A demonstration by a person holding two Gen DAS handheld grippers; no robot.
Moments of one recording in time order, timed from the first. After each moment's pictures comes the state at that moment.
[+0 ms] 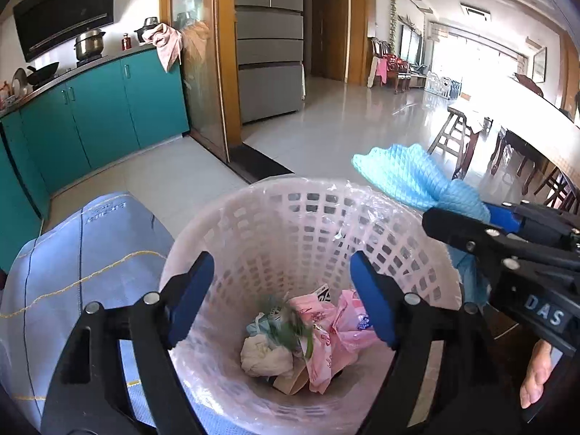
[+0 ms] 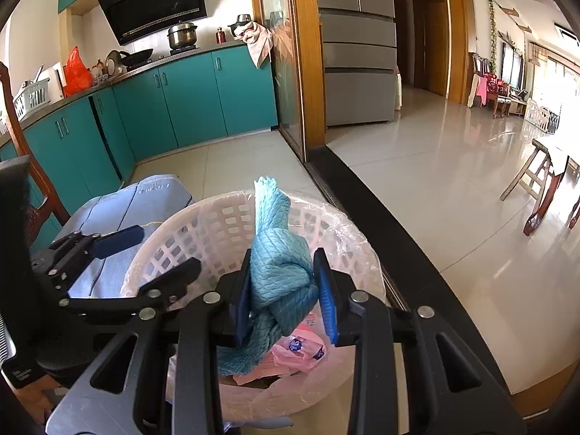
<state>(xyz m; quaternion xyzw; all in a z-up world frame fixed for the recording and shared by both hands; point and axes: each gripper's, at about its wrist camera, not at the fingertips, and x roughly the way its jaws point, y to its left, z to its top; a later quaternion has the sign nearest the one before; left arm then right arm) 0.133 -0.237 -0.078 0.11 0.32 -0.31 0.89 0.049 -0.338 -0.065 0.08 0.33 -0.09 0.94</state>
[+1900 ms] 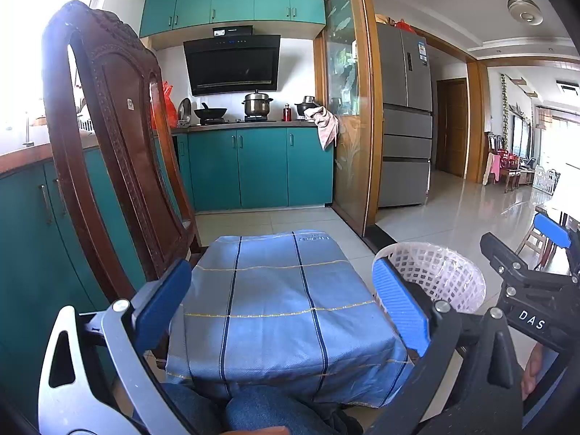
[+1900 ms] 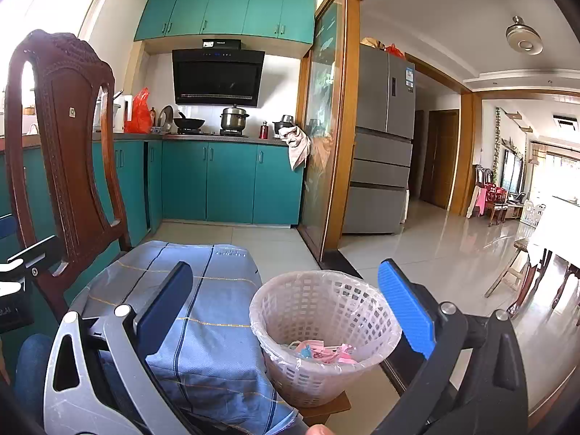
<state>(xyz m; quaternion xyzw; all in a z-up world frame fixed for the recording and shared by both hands) -0.082 0.020 0.045 0.02 0.16 -0.05 0.99 -0.103 -0.150 0.031 -0.03 0.13 -0.08 0.99</state>
